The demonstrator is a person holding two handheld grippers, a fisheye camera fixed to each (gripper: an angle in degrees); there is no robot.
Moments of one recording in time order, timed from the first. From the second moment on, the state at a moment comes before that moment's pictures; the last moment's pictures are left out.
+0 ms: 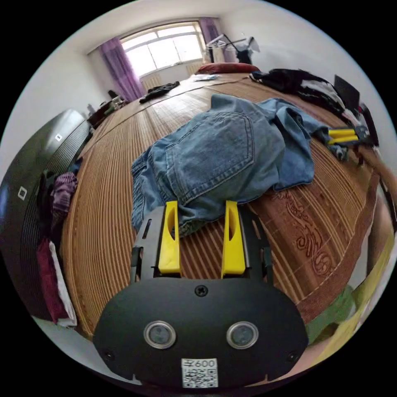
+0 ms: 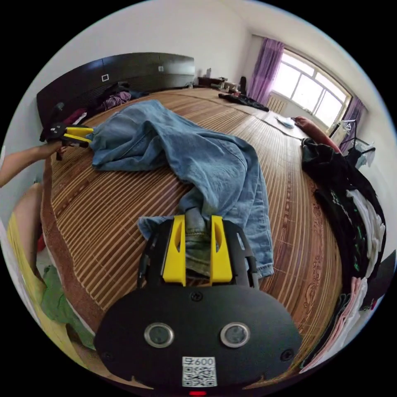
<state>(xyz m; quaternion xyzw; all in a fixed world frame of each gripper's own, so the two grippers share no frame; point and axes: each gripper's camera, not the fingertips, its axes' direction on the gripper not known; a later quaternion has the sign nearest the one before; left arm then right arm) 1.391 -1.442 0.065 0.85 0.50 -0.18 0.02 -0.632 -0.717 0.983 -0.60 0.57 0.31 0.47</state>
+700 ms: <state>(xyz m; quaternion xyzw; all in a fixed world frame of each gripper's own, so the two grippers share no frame) 1.453 -1.376 0.171 0.83 0.16 -0.35 0.40 -0.831 -0.774 0.889 -0.85 0.42 0.07 0.31</state>
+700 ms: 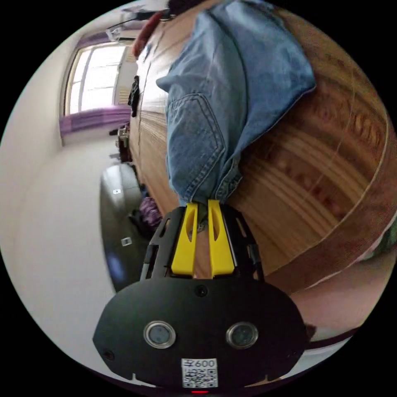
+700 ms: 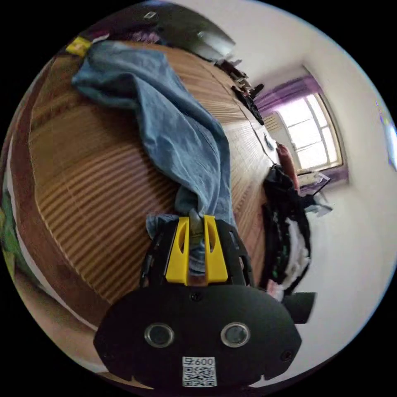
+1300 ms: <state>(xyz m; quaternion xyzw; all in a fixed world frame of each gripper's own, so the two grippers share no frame) 1.629 -1.409 0.353 0.86 0.32 -0.39 0.11 -0.991 -0.907 0.852 -0.79 0.50 0.12 0.34</state>
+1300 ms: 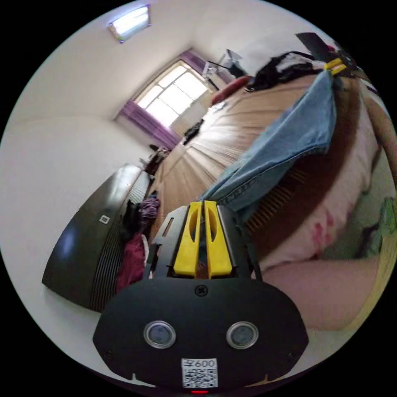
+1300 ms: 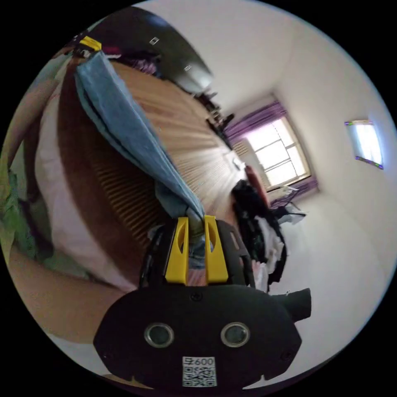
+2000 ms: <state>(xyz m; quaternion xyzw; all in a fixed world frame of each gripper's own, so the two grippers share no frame) 1.505 -1.431 0.420 0.80 0.57 -0.17 0.08 -0.999 -1.076 0.761 -0.63 0.61 0.24 0.41</state>
